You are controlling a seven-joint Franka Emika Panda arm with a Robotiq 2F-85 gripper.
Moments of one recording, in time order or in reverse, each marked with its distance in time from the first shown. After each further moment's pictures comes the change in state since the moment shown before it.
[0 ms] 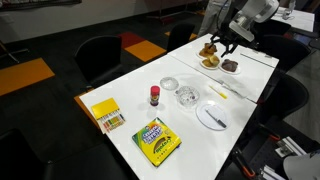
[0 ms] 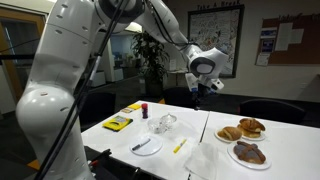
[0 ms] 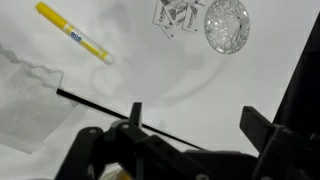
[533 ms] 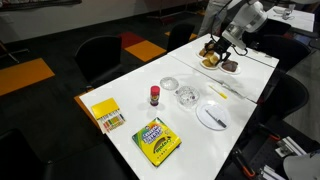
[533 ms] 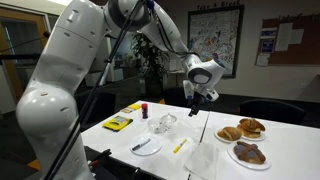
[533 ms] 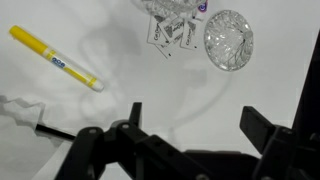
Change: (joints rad) arm 0.000 0.087 0.034 0.006 0.072 0.001 0.000
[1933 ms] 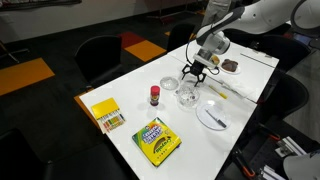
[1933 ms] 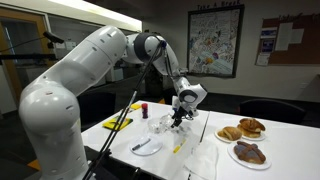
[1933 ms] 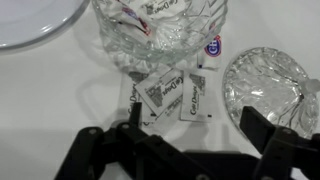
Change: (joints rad) arm 0.082 0.352 0.108 0.235 -0.003 -0.064 0.225
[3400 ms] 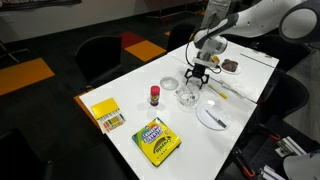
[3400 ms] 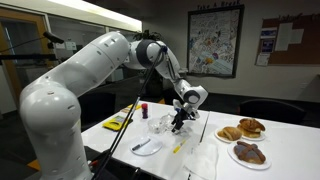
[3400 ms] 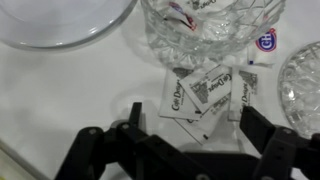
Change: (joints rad) arm 0.025 0.079 -0.047 0.116 -0.151 -0.157 0.112
